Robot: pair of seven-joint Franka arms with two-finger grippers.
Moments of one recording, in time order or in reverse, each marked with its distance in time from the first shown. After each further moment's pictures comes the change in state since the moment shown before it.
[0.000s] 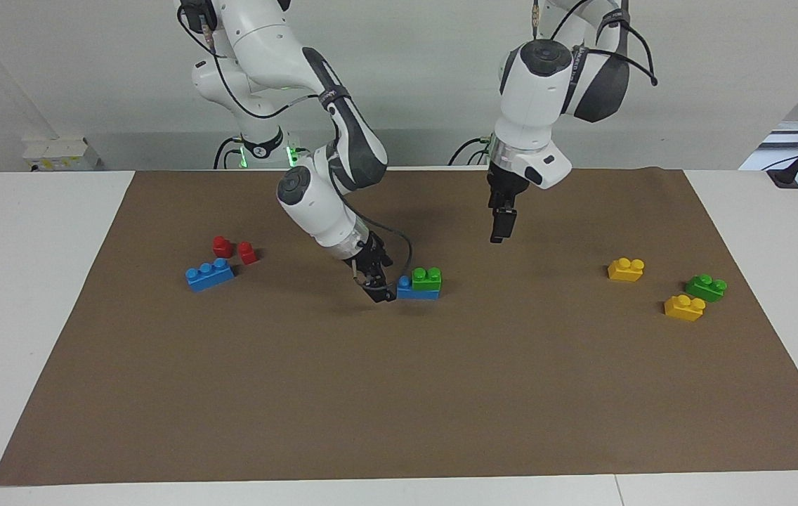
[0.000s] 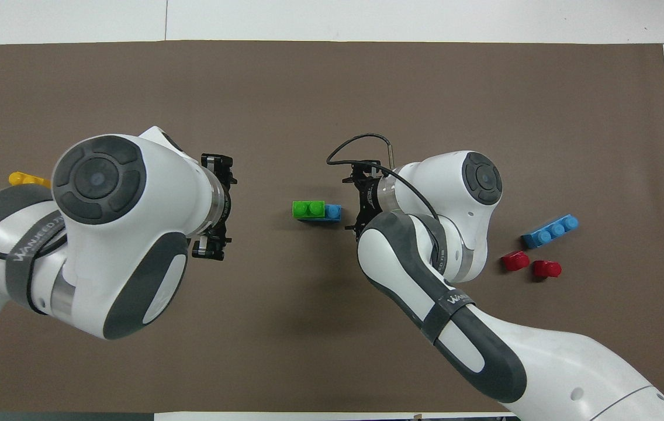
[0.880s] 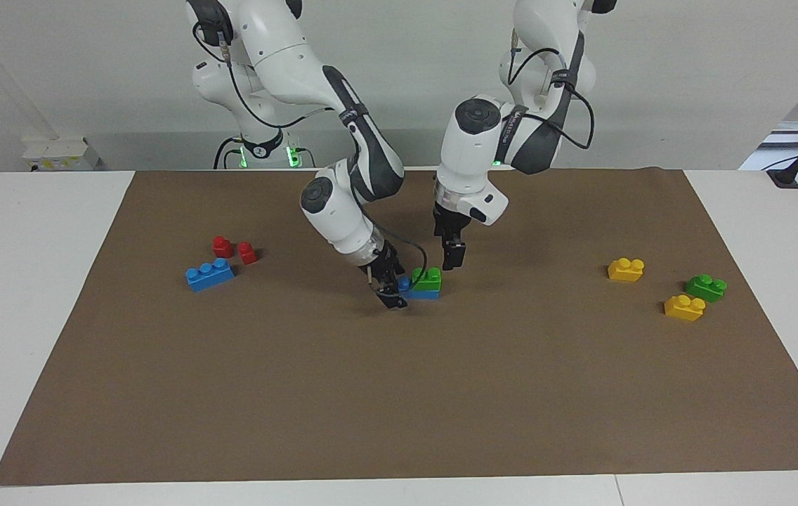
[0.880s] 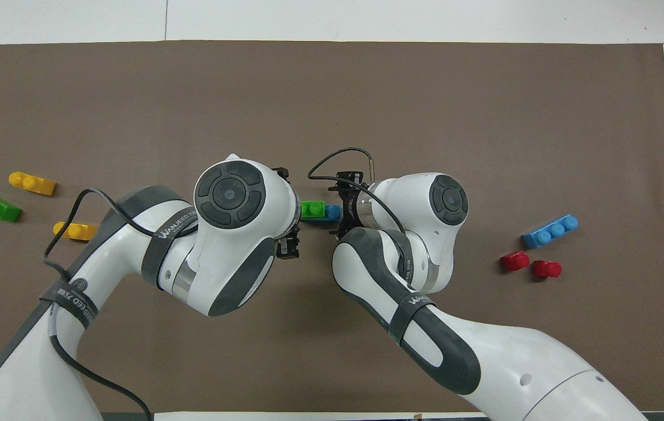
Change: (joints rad) left arm -0.118 0.173 0.002 -0.013 0.000 0.201 -0.306; right arm 0.068 0.069 0.000 -0.009 0.058 0.132 0.000
